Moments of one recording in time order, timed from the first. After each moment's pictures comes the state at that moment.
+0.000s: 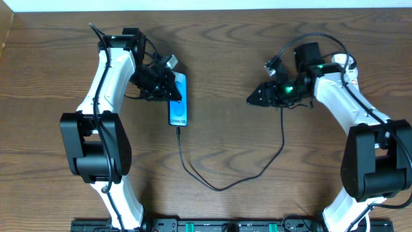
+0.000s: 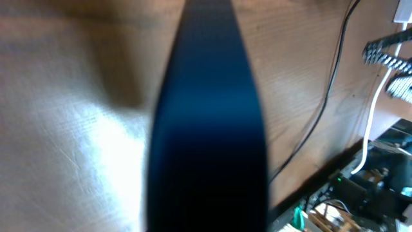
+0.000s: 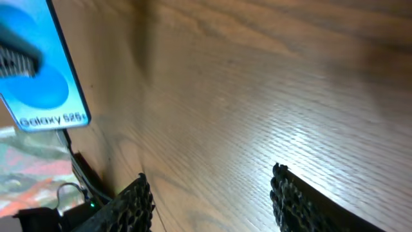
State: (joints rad) left arm -0.03 2.01 1.67 -1.31 0.61 0.16; right arm 0.16 1.88 1.30 -0.75 -0.77 0.06
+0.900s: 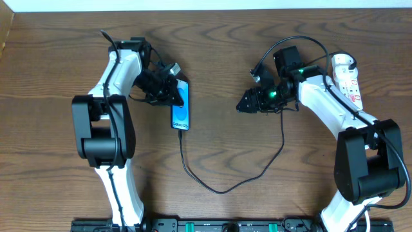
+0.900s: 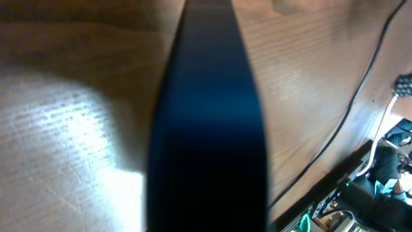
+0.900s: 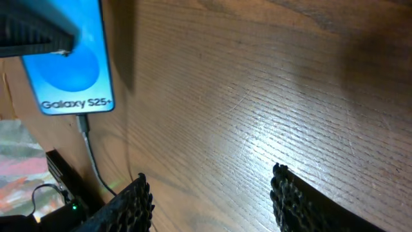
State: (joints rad) left arm -0.02 2.17 1.66 -1.25 0.62 0.17; right arm 0.27 1.88 1.30 -0.75 -0.65 0.13
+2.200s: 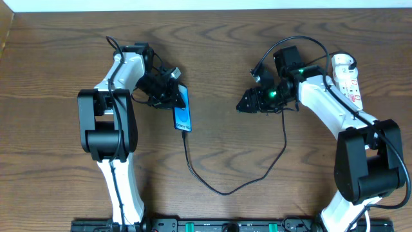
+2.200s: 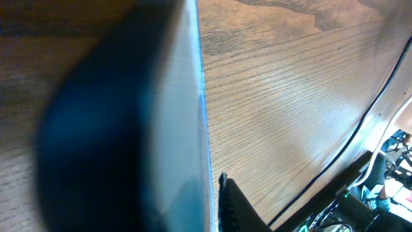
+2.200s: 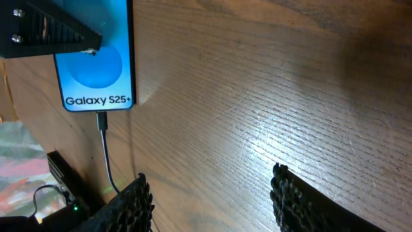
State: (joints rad) left arm -0.02 2.23 1.64 -1.19 0.63 0.12; right arm 0.27 1.88 1.30 -0.75 -0.65 0.13
